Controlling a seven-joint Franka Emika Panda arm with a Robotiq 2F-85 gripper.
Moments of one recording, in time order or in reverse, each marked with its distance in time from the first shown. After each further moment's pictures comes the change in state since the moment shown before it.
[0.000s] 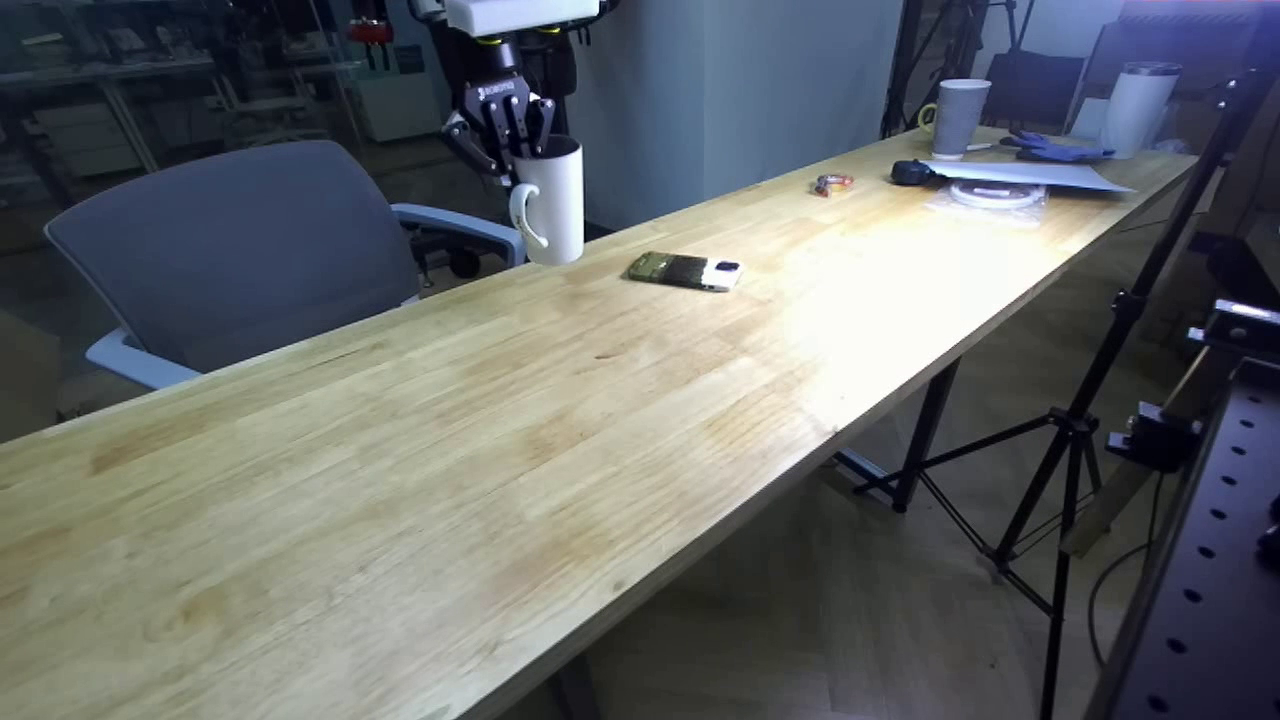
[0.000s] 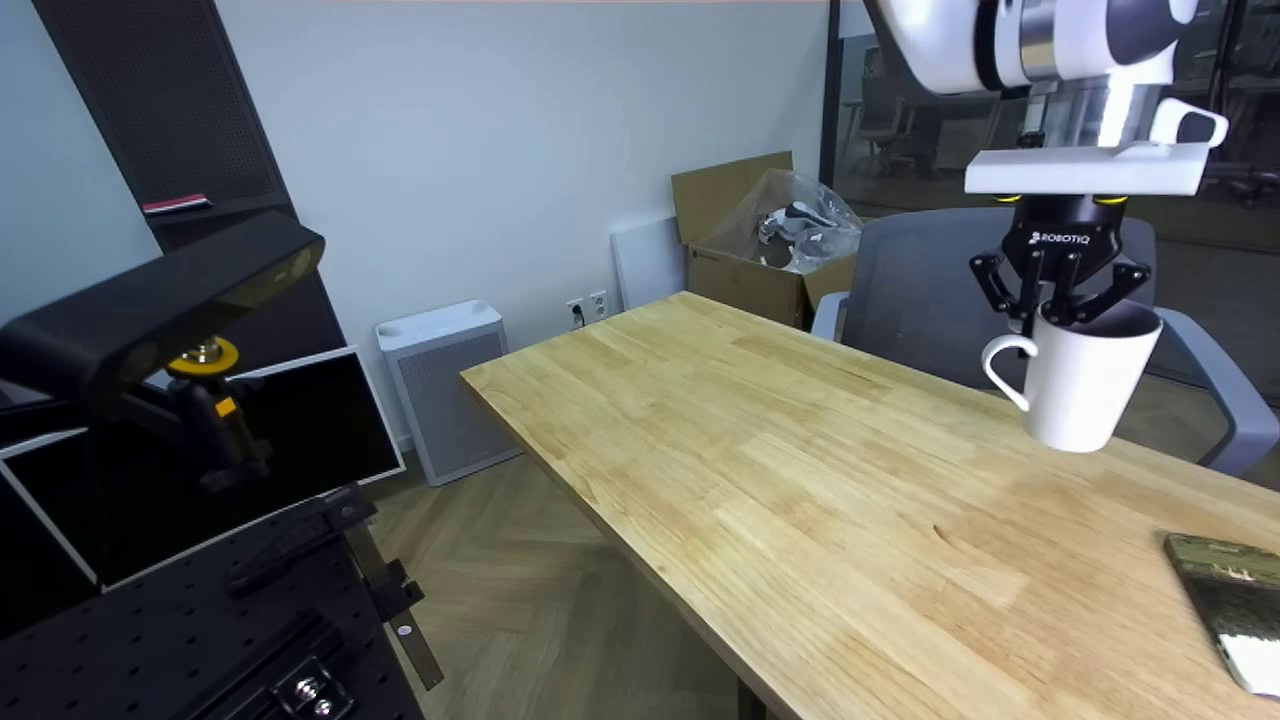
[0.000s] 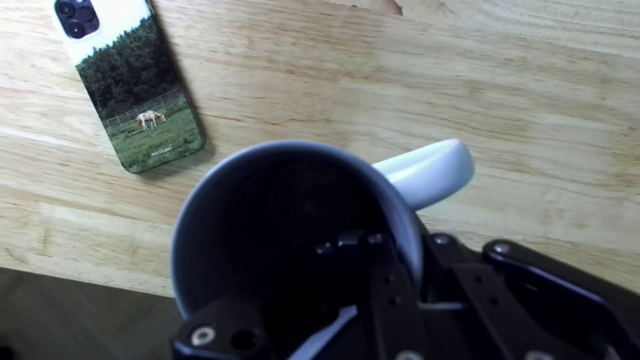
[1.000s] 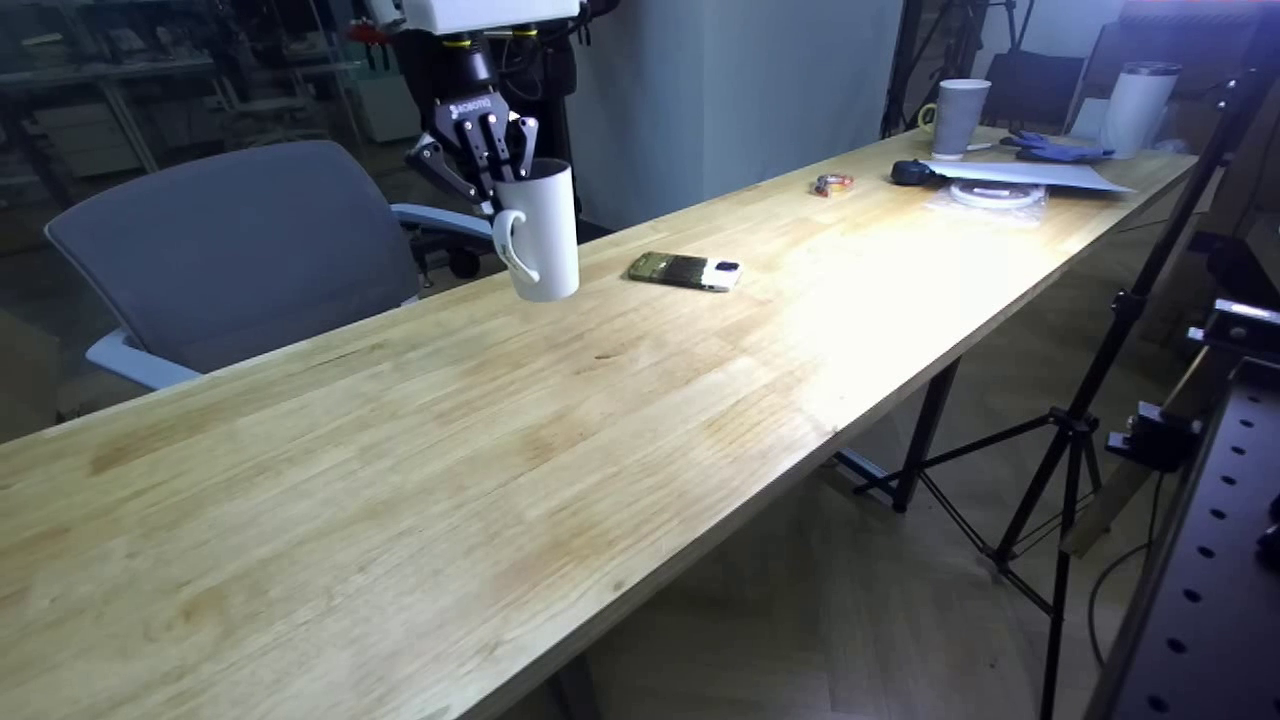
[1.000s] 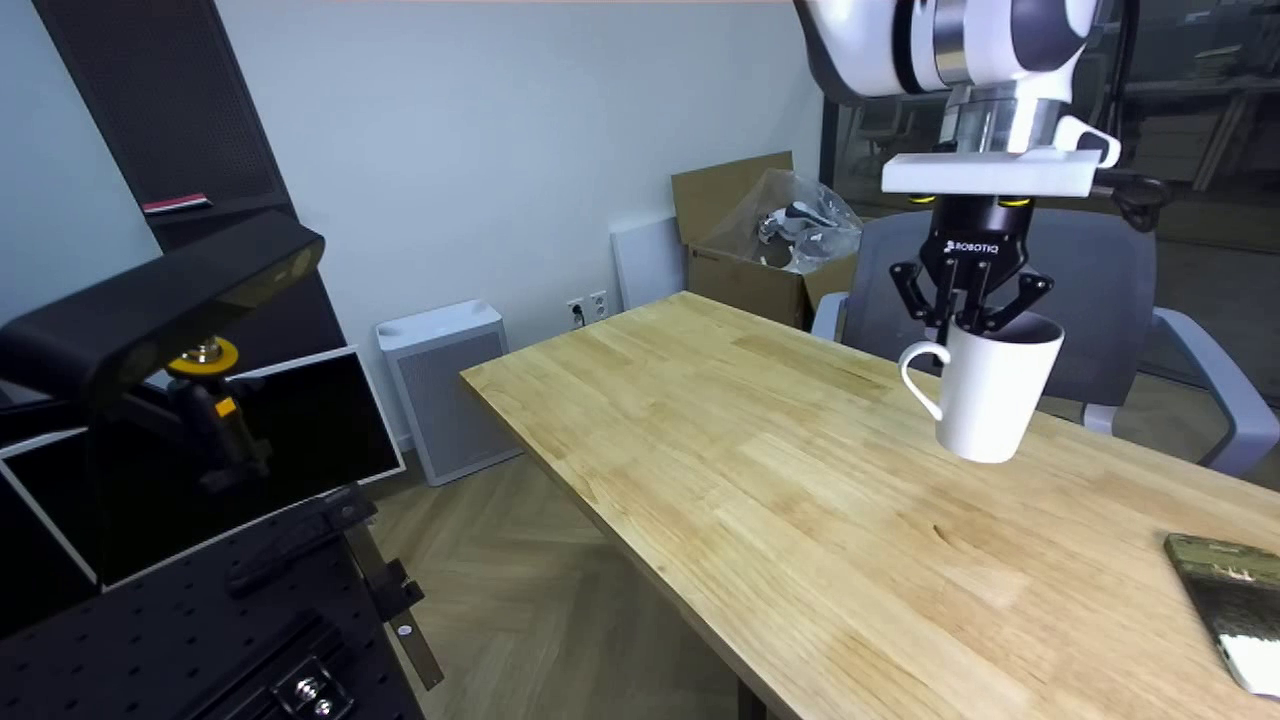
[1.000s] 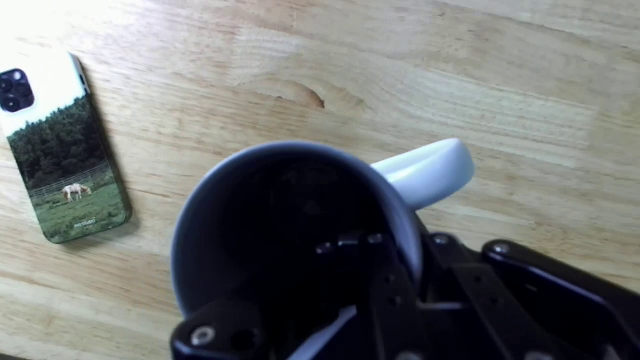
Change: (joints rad) arm 0.062 -0.128 0.013 -0.231 -0.001 -0.011 0.016
